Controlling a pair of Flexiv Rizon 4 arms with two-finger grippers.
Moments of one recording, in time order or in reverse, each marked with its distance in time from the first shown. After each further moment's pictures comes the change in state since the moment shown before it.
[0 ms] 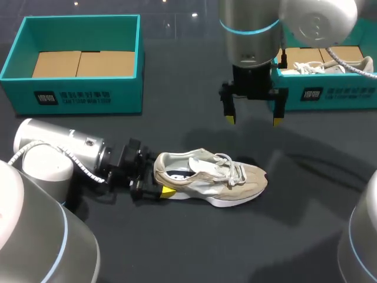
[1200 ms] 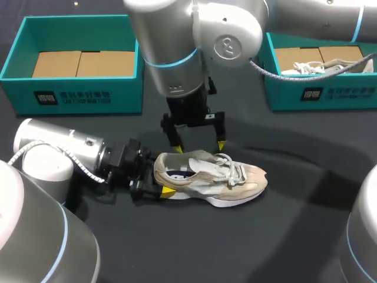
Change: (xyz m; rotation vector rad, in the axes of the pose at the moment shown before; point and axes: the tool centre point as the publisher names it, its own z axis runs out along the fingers) left arm 0.000 0.000 0.000 0.000 0.000 0.000; right arm 0.110 -0.059 0.043 0.092 -0.082 -0.200
